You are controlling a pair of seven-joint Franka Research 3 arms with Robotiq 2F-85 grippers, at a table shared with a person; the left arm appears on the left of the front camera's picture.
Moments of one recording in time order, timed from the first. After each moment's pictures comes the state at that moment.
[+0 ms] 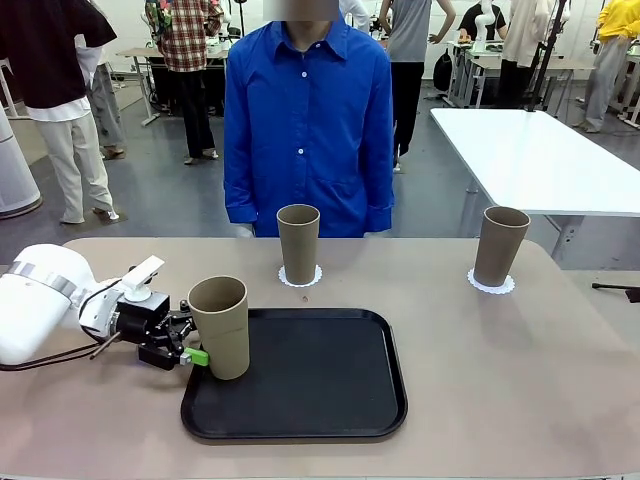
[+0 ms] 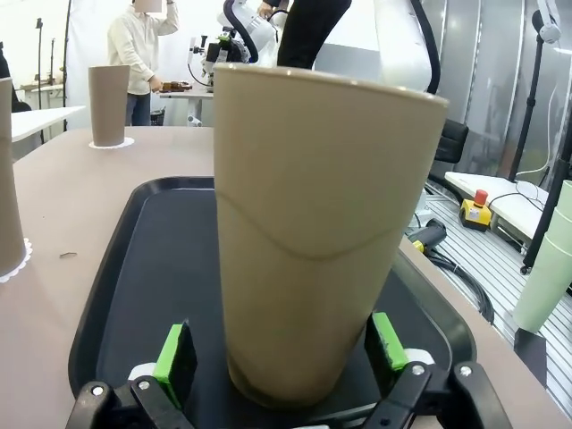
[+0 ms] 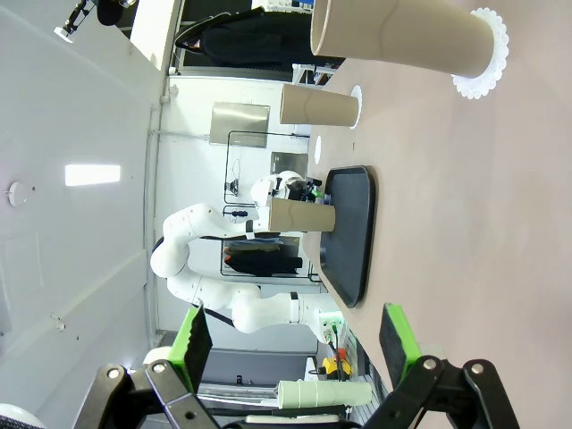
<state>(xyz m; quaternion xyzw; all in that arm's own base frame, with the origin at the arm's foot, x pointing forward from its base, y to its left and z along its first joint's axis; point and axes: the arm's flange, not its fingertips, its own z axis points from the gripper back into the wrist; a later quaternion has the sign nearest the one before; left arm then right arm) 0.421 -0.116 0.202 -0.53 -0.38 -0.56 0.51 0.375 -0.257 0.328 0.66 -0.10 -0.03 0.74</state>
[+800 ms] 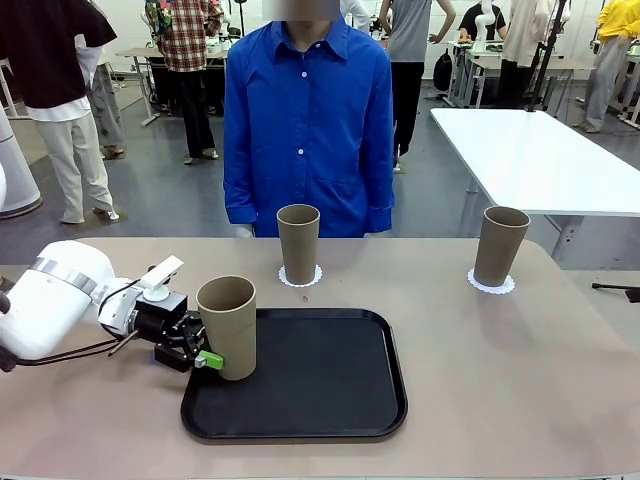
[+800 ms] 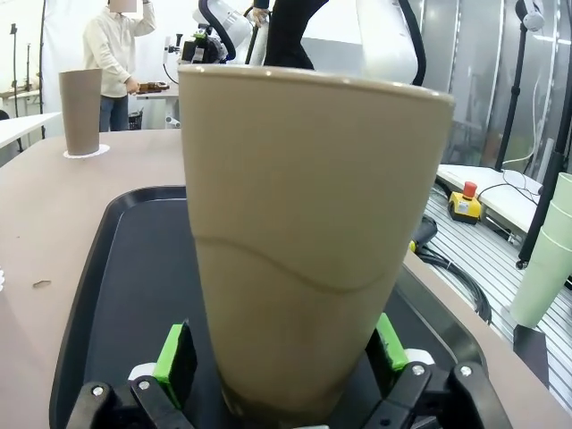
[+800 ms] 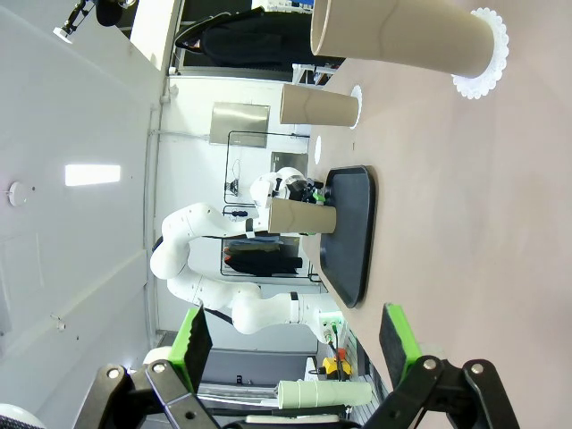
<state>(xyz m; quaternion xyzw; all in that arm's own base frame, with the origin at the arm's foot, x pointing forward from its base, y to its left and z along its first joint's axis) 0.423 -0.146 0.205 -0.54 -0.36 -0.58 0.49 0.375 -0.257 0.328 0.66 -0.10 -0.03 0.74</state>
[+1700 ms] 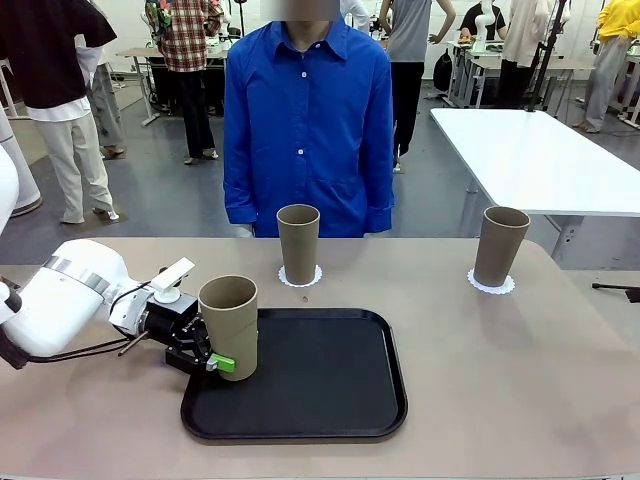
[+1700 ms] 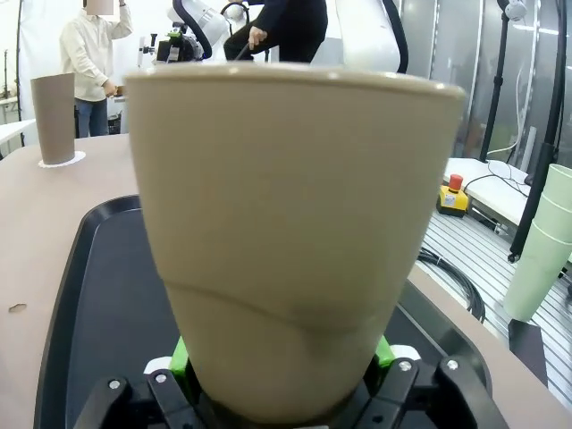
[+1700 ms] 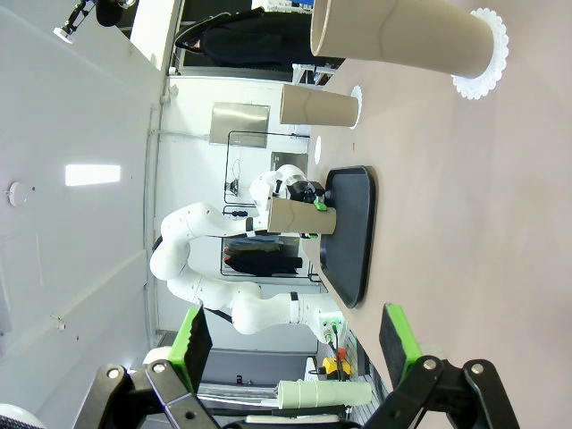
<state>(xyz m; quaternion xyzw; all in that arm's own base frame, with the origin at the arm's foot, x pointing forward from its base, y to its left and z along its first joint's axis) 0.422 -0.165 0.206 -0.54 -0.35 -0.60 0.47 0.375 -0.257 0.328 0.66 -0.10 -0.03 0.74</state>
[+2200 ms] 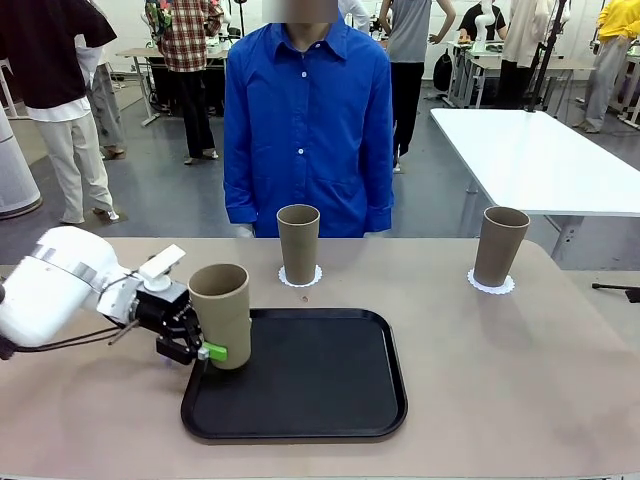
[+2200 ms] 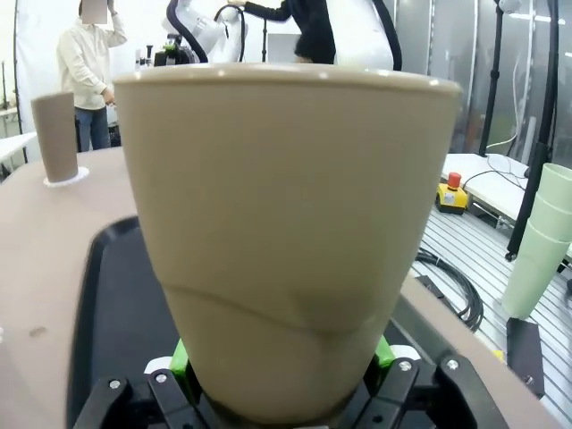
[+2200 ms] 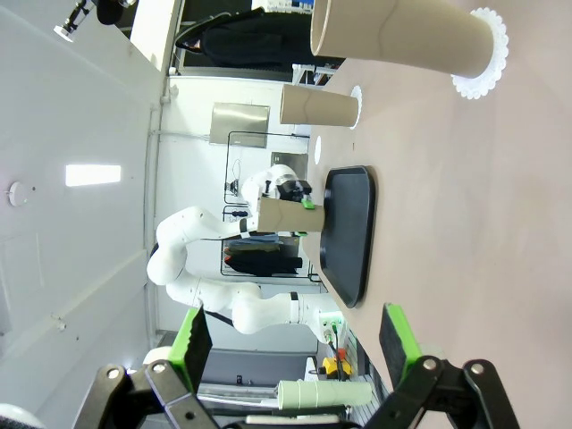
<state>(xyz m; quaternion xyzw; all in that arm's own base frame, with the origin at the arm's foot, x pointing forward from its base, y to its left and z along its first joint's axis) 0.421 -0.153 0.241 -0.53 -0.37 -0.61 0.46 0.375 -0.257 0.328 0.66 -0.10 -0.03 0.74</state>
